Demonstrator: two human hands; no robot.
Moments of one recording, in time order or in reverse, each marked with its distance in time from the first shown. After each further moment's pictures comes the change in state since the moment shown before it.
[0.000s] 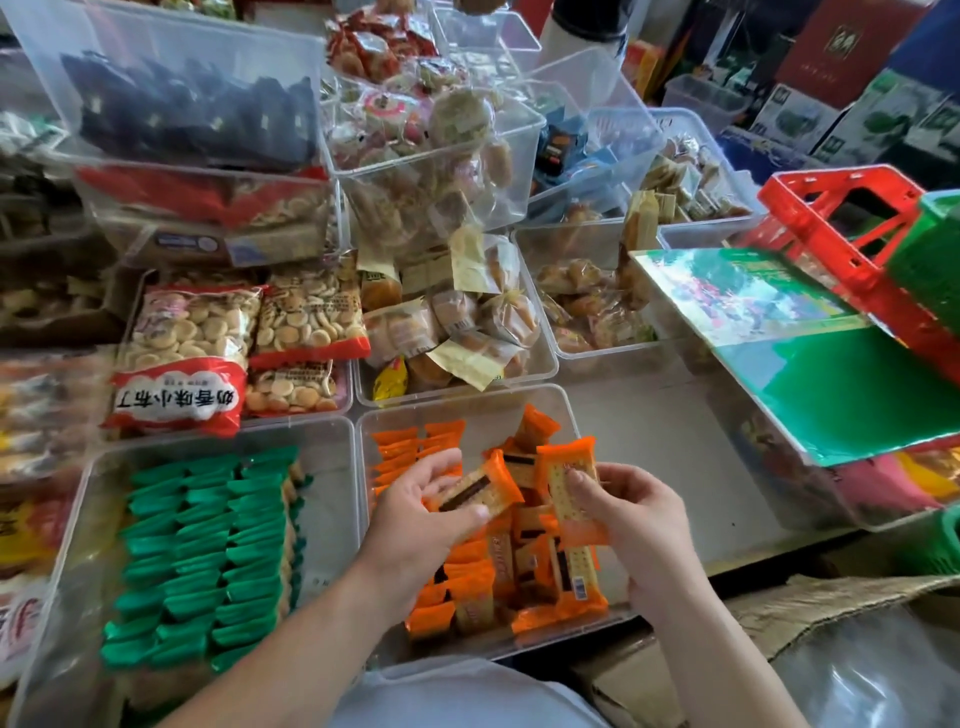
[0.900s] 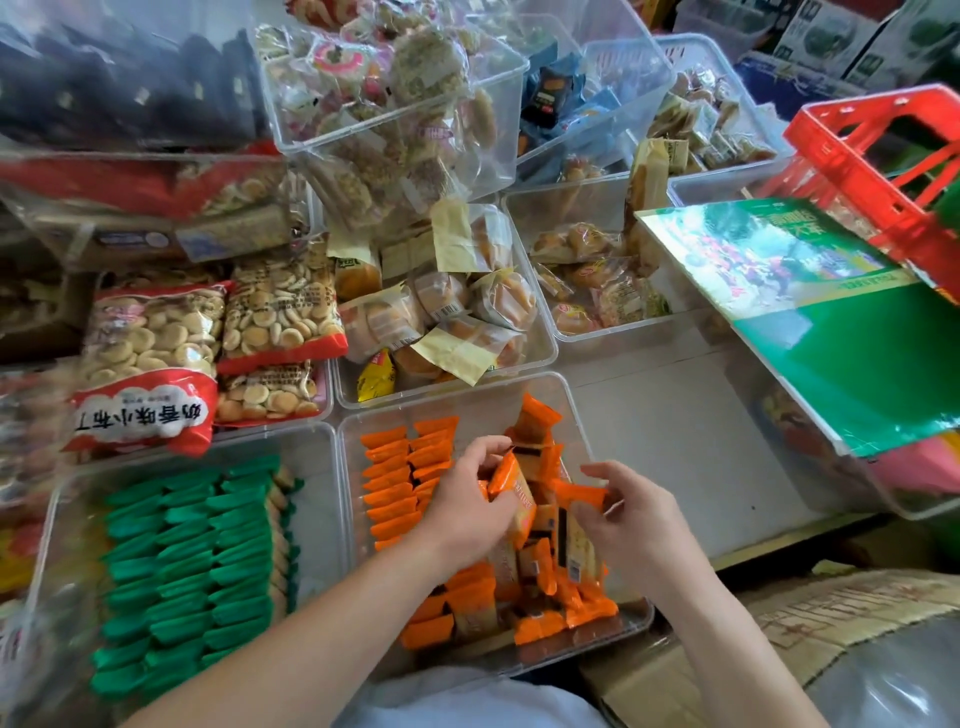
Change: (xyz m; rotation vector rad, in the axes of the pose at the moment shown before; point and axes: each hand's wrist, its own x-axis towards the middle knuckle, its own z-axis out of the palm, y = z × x) left_hand 0.067 -0.016 0.048 0.472 -0.139 0.053; right_hand 0.045 0.024 -0.016 -0.705 -0.093 -0.164
